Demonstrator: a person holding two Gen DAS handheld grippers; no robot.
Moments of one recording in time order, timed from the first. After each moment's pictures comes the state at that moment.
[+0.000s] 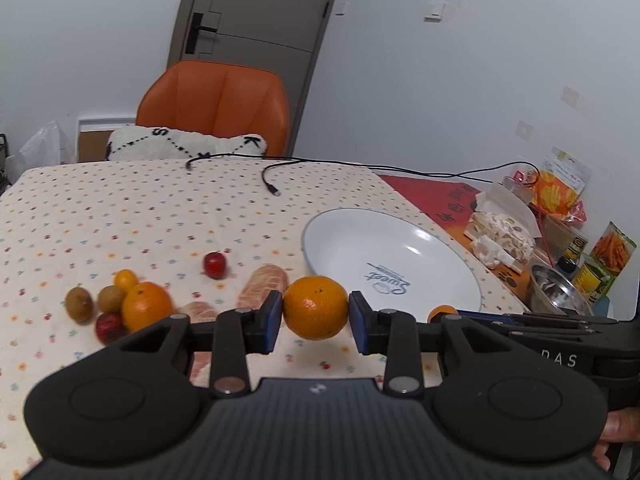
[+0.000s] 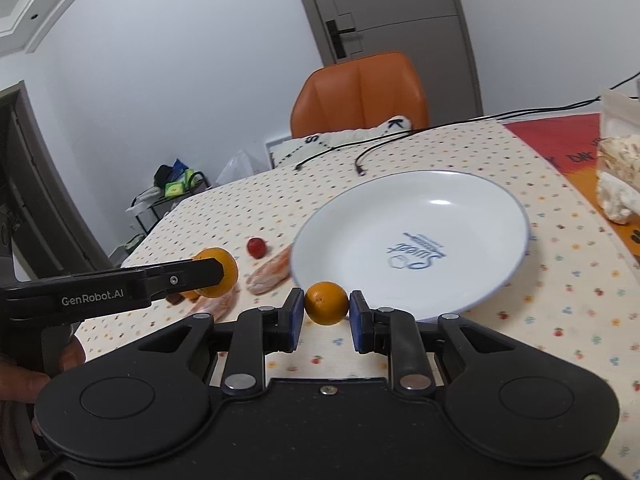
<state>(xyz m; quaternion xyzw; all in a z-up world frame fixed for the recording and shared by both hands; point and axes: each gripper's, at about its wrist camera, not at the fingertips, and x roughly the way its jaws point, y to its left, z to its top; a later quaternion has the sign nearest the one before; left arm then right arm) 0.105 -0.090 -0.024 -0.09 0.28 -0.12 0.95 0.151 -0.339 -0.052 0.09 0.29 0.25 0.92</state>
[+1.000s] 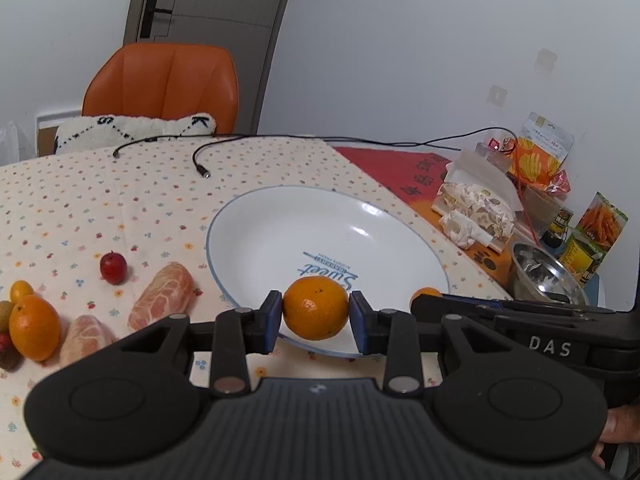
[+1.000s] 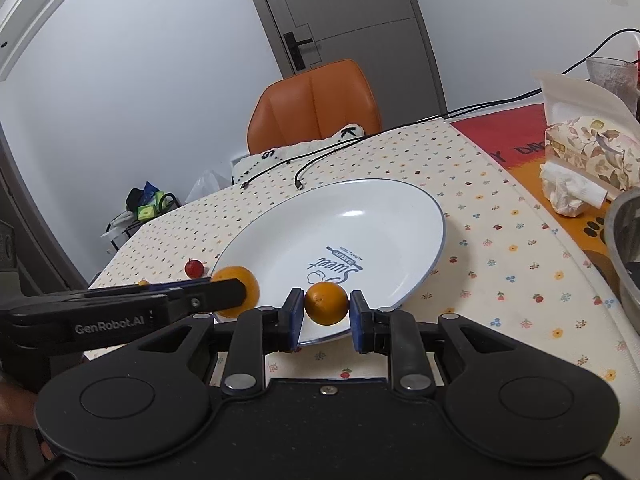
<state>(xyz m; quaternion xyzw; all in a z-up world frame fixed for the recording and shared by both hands) 0.147 -0.153 -0.044 -0.07 0.31 -0.16 0.93 0.177 -0.384 -0.068 0.12 0.29 0.21 0.93</state>
